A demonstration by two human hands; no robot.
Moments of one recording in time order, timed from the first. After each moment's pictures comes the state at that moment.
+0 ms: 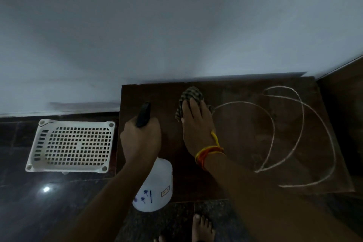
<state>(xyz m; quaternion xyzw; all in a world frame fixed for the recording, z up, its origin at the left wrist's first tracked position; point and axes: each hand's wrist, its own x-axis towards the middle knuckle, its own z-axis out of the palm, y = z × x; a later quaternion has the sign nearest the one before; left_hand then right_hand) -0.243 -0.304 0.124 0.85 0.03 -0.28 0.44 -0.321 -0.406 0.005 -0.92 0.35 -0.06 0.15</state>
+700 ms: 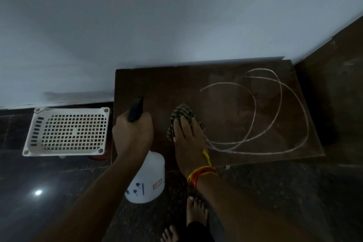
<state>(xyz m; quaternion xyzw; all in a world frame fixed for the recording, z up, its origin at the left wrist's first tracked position) -0.284 -0.265 0.144 0.85 -0.01 -0.28 0.45 -0.400 -0.319 0.013 -0.93 0.35 -0.03 0.12</state>
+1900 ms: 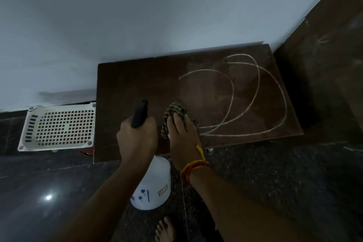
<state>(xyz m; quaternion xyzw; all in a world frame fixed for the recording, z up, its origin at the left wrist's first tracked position) -0.378 -0.272 0.162 0.85 -0.01 -0.29 0.43 -0.459 -0.319 0.015 -0.92 0.34 -0.05 0.17</state>
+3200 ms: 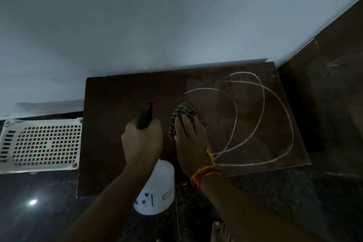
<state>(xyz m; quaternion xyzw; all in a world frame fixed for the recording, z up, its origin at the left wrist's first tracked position) -0.339 -0.336 0.152 0.84 0.02 -0.36 0.41 -0.437 -0.388 0.004 -0.92 0.36 -0.07 0.11</state>
